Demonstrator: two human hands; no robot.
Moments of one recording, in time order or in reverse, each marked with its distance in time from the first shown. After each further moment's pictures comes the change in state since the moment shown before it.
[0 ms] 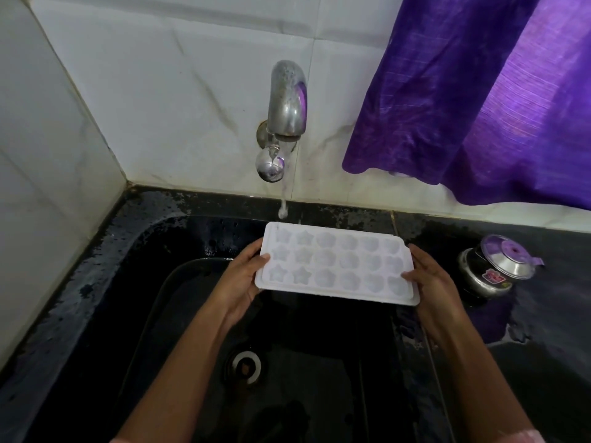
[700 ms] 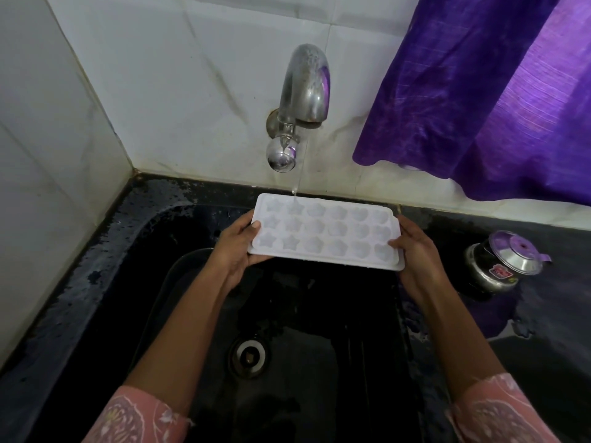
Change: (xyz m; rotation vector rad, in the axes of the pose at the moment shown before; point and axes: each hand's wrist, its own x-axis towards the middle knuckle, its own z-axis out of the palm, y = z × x) left_hand 0.018 0.026 -0.011 0.076 0.127 0.072; right_hand 0.028 -0.008 0.039 -0.057 0.014 -0.014
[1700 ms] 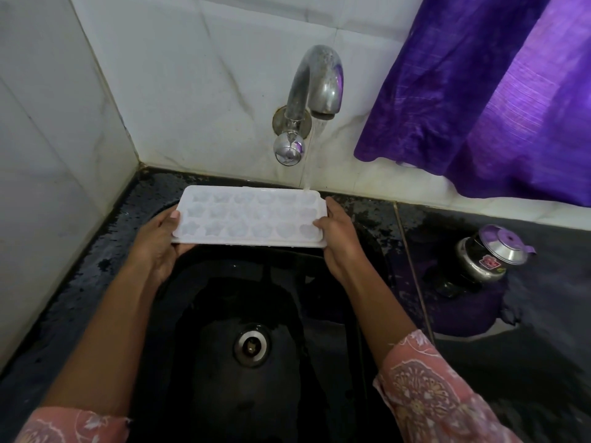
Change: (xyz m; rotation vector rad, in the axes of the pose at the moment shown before) left_hand -0.020 0.029 -0.089 -0.058 0.314 0.090; right_hand -0.046 0.003 0.118 -0.050 -0.184 -0.062
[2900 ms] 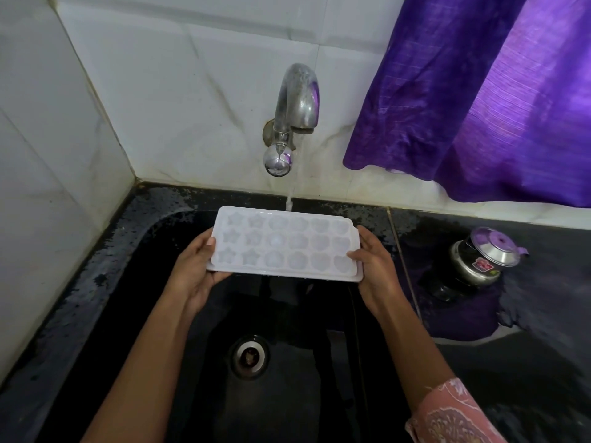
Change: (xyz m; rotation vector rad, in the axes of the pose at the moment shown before) left_hand -0.029 -0.029 0.036 -0.068 -0.183 -0.055; right_hand -0.019 0.015 -0.070 0.206 0.137 0.045
